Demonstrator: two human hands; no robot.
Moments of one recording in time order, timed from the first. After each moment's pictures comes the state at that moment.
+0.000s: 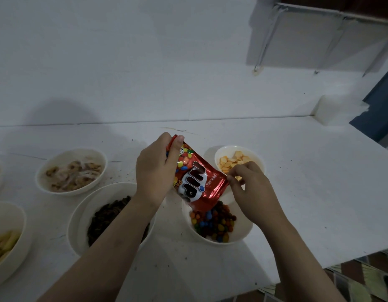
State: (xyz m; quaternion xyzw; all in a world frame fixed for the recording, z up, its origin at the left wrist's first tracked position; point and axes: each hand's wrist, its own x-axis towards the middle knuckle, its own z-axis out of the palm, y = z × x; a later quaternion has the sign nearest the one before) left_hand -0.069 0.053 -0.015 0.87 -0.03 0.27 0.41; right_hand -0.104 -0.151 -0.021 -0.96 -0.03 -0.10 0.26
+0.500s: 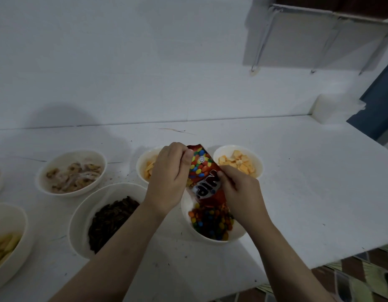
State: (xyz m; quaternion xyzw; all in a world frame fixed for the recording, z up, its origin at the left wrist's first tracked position) left_hand -0.078 0.038 -0.034 0.85 -0.15 0.27 0.43; right_hand -0.115 -0.131 -0.023 -0.91 -0.05 -0.13 0.40
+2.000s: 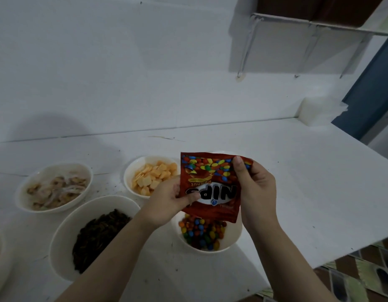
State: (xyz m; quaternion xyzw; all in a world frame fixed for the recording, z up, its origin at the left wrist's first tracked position) left_hand -0.082 0.031 -0.051 0.74 -0.14 -0.10 0.65; right_hand -0.115 -0.147 0.003 -0.66 0.06 -0.18 0.73
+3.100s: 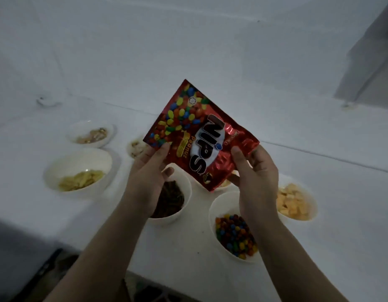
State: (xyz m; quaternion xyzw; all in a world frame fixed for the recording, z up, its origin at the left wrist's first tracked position) left_hand -0.174 0.076 0.019 0.49 0.19 0.27 0.81; right_hand -0.101 -0.086 0.033 -0.61 -0.15 0.00 0.78
